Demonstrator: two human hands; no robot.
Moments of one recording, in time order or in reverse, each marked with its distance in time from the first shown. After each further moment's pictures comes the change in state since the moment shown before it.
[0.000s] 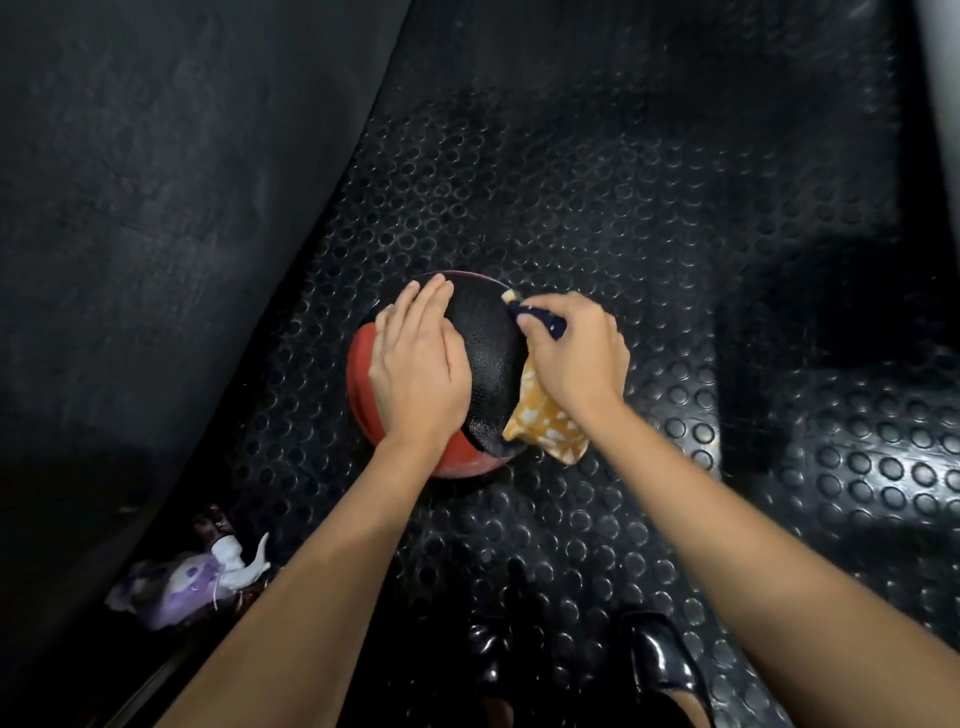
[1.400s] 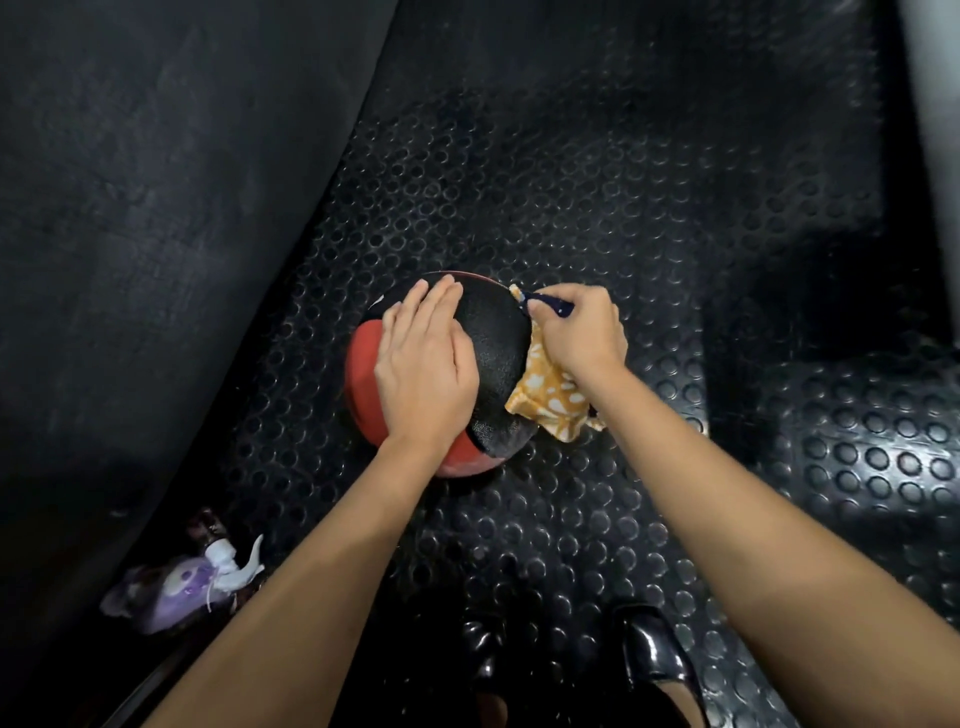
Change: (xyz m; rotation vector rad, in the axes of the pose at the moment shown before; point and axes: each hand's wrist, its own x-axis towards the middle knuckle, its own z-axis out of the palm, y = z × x) left_hand -0.003 0.011 0.005 0.031 -0.033 0.053; right_hand 0.025 0.011 -0.006 0.066 -0.043 0.214
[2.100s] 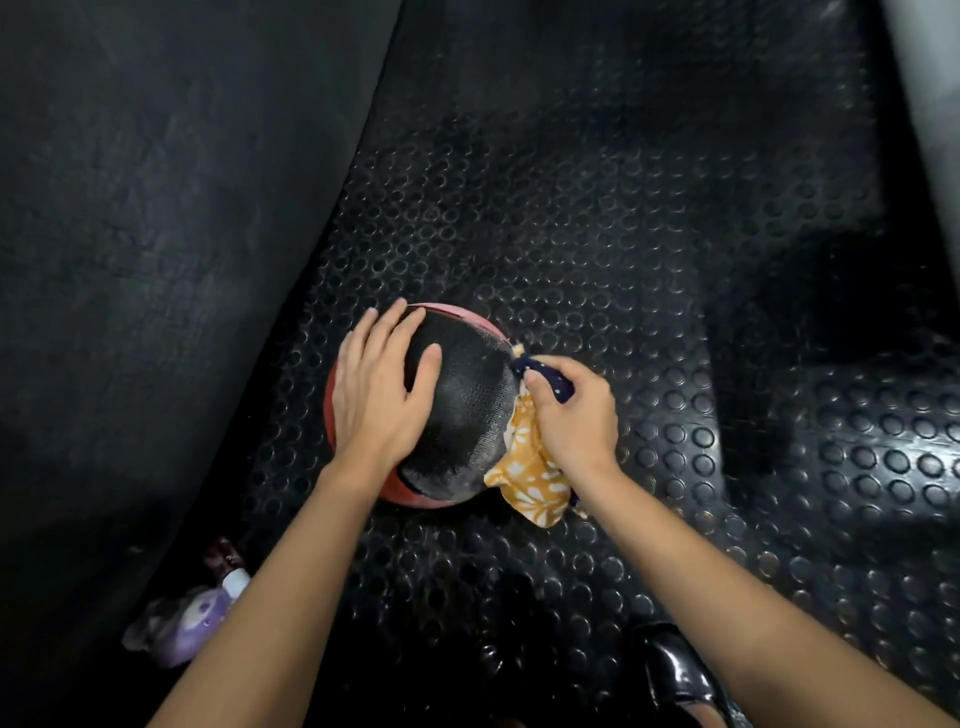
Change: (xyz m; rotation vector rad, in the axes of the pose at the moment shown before) left_hand 0.013 -0.038 -0.031 -0.042 -0.162 -0.019; right_hand -0.047 0.031 0.023 0.260 0.051 0.026
